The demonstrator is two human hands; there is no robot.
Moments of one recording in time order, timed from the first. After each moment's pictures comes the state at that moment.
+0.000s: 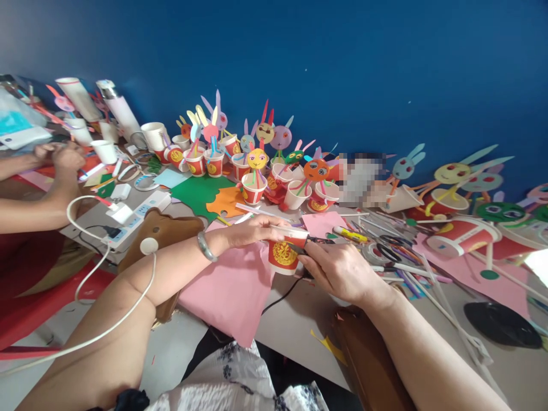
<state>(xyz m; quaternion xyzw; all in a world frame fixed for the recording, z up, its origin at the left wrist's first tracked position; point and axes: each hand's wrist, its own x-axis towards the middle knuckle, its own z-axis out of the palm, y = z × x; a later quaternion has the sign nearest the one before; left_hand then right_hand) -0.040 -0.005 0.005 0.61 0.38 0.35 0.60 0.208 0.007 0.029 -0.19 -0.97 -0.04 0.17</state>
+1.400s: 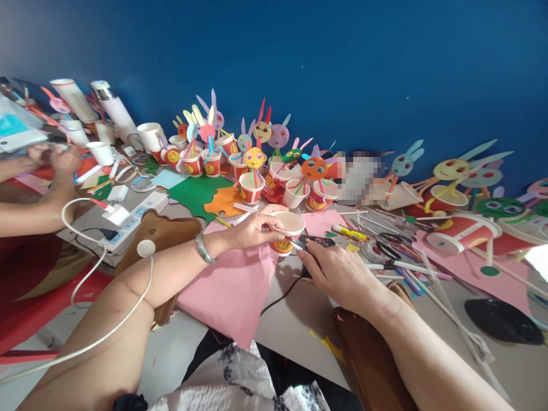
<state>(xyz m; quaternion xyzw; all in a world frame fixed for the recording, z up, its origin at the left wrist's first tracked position) -0.035 -0.002 -0.001 0.74 0.40 0.40 0.37 0.196 -0.008 0.038 -0.44 -0.90 0.03 -0.05</state>
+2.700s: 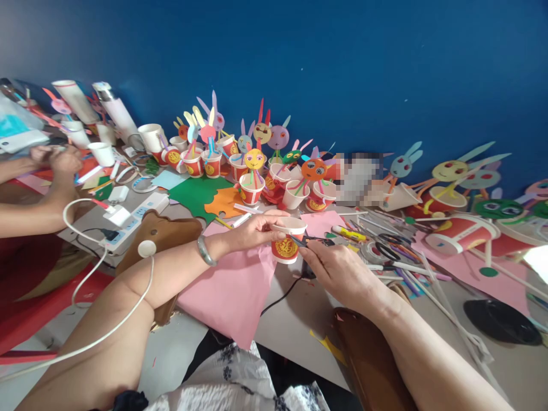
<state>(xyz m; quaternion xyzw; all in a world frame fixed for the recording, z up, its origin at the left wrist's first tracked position) -0.033 -0.005 0.002 0.71 0.40 0.39 0.43 0.201 -0.006 0.041 -0.41 -0.90 0.11 0.05</state>
